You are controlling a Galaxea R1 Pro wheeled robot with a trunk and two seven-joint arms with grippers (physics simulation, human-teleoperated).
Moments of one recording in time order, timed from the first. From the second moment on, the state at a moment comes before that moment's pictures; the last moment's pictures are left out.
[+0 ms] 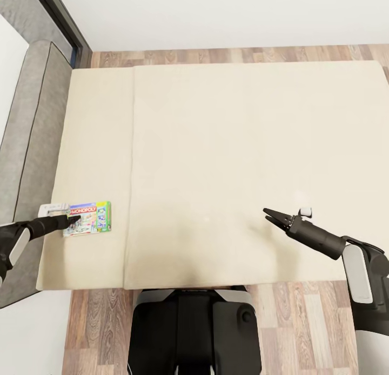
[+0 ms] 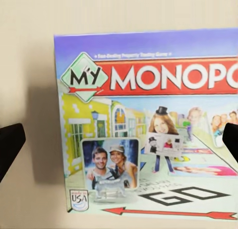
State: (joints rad) left arm -0.95 0.51 0.10 -0.62 0.15 0.40 -0.40; right arm -0.57 -0.17 -0.36 -1.45 -0.58 1.04 0.88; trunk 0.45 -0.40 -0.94
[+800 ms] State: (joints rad) left arm -0.95 0.51 0.10 -0.63 0.15 0.40 -0.40; right arm -0.57 -0.17 -0.36 -1.45 -0.58 1.04 0.88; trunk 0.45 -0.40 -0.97
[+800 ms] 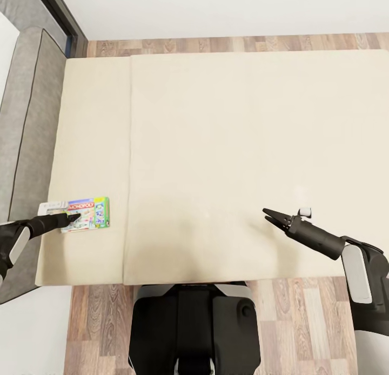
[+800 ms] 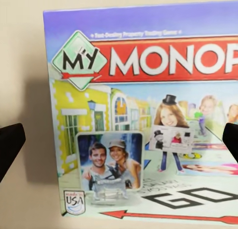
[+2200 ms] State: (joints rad) left arm -0.96 0.51 0.10 -0.63 0.15 0.39 -0.41; right arm -0.57 -0.17 -0.36 -1.45 -0.58 1.04 0.88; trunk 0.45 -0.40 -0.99
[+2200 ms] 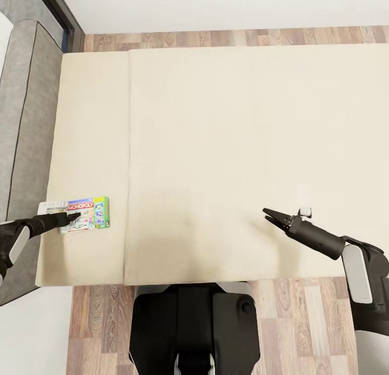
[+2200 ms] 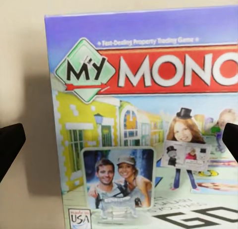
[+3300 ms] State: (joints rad) left arm -0.96 0.51 0.10 -0.63 0.15 0.39 -0.40; right arm -0.57 -0.17 -0.36 -1.45 -0.58 1.04 0.88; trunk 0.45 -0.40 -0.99
